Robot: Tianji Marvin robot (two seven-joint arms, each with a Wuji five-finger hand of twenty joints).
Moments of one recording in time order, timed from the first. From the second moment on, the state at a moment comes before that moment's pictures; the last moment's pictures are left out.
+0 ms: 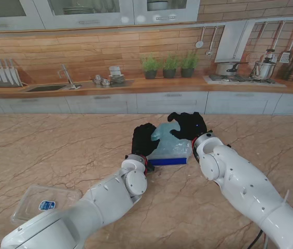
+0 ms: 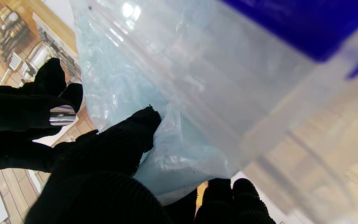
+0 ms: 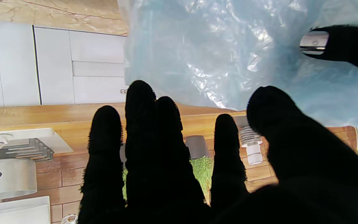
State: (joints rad) left arm 0.90 -1.66 -0.60 -0.46 0.19 -0.20 0.68; right arm -1.05 -1.12 0.85 -1.12 -0.88 0.04 -0.27; left_hand 0.99 -0.37 0.63 -0.09 0.49 0.14 1.01 0.50 0.24 0.19 0.46 0.41 0.09 0.19 0.24 0.47 -0.04 0.06 0.07 0.32; right_hand 0.58 -0.47 0.72 -0.05 0.40 -0.17 0.70 0.46 0.72 0.21 0.86 0.42 0.78 0.14 0.92 0.66 0.38 0.22 1.11 0.66
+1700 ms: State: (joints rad) left arm 1.11 -1.43 -0.71 -1.05 0.21 -0.15 0.55; right arm -0.81 -1.23 0.42 -0.75 -0.72 0.06 -0.30; left_hand 0.84 -0.20 0.37 -0.05 0.49 0.19 0.60 0.39 0.68 0.27 0.48 0.43 0.45 0.35 0.61 0.49 0.11 0.28 1.02 0.52; right_hand 0.71 -0.51 0.81 -0.10 0.74 -0.13 1.00 0.33 1.01 0.17 0.88 0.41 1.01 0.13 1.06 0.68 0.55 0.21 1.40 0.71
